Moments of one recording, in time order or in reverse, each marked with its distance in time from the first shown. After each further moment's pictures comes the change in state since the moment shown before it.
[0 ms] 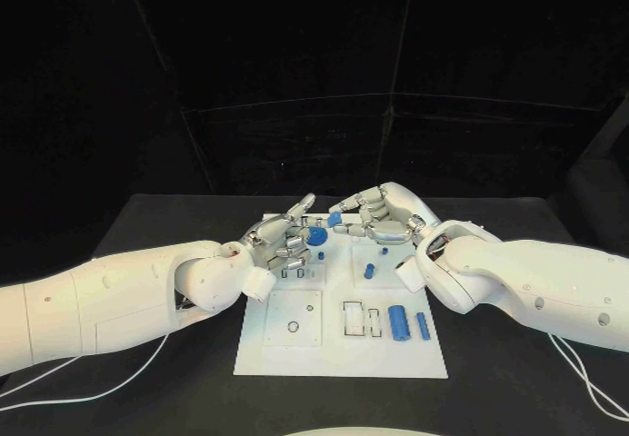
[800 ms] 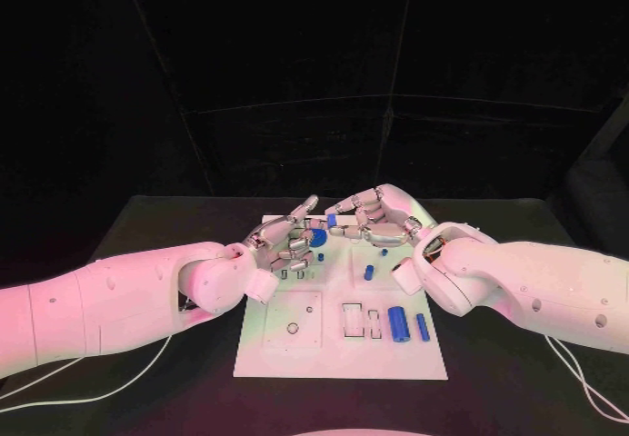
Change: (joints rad) left arm 0.000 0.014 0.000 -0.003 -0.002 0.000 -0.002; left_hand -0.009 -0.002 0.000 0.011 0.000 -0.003 0.003 -0.001 -0.005 0.000 0.000 0.000 -0.002 0.000 0.000 0.000 0.000 0.000 0.000 0.000 0.000 -0.001; right arm 0.000 0.007 0.000 0.008 0.009 0.002 0.006; right_hand 0.005 -0.001 0.002 0.001 0.001 -0.001 0.001 -0.001 0.000 0.000 0.000 0.000 0.000 0.000 0.000 0.000 0.000 0.000 0.000 0.000 0.000 0.000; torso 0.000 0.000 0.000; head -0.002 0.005
